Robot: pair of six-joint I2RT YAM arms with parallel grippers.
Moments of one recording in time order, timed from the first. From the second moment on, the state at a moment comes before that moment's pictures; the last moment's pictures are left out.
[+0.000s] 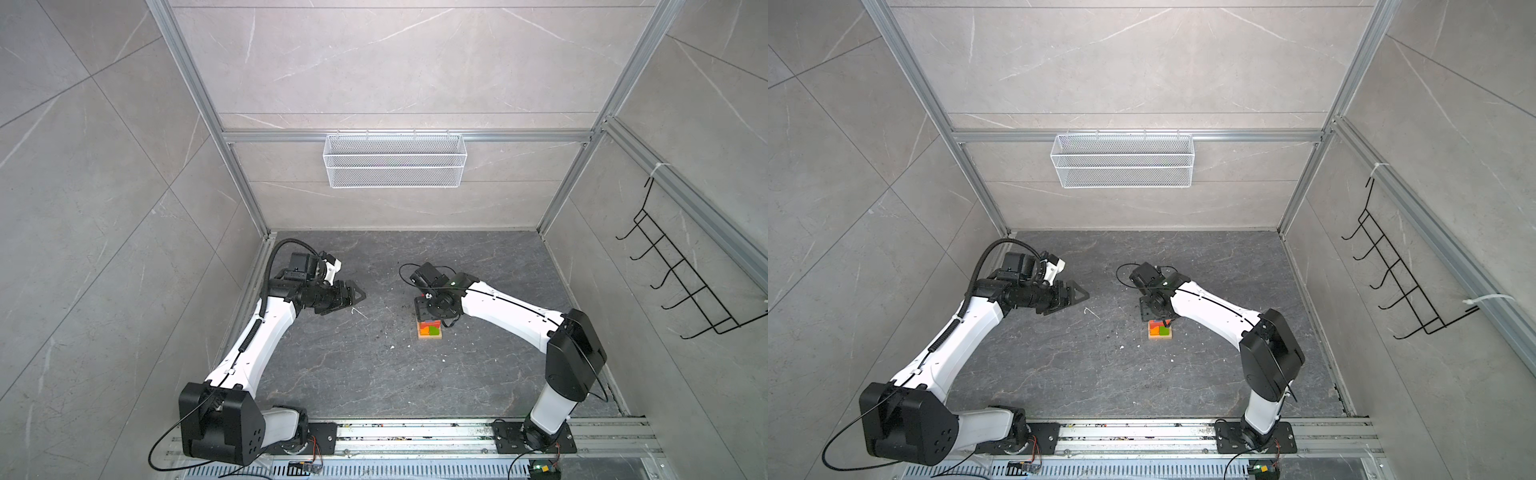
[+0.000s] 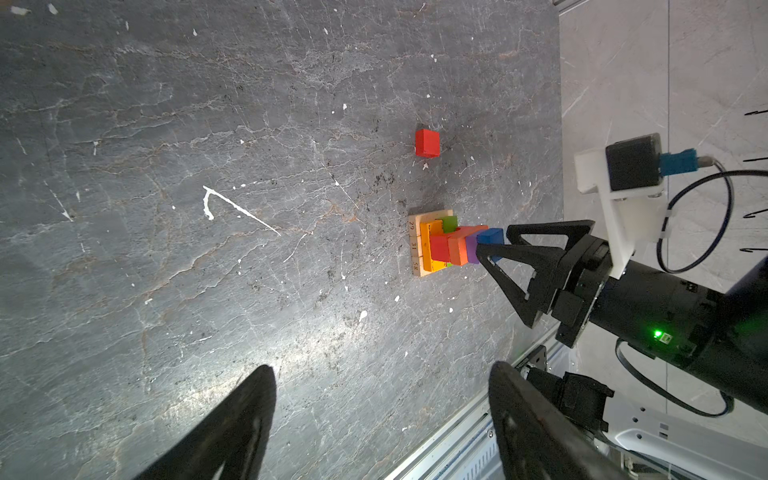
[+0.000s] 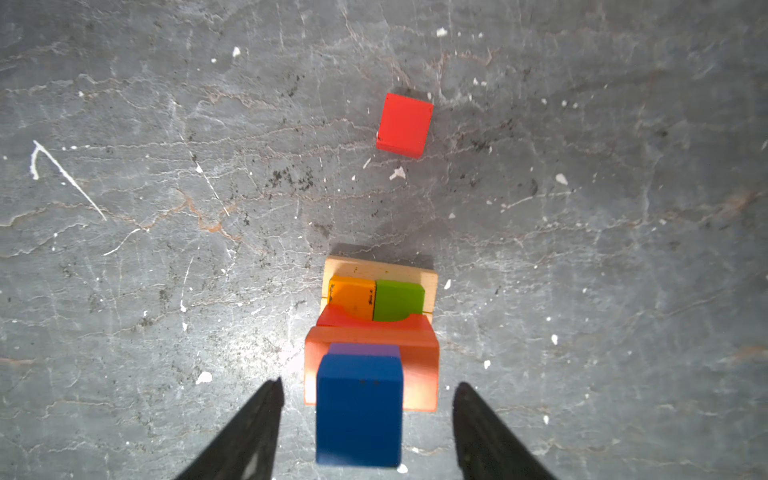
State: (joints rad) left arm -0.18 1.30 1.11 -0.80 0.58 -0.33; right arm 0.74 1.76 1.41 -0.87 0.19 0.55
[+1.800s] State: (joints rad) left arm -0.18 1.29 1.10 -0.81 0.59 -0.33; right arm 0.51 2.33 1.92 -0.97 0.09 0.30
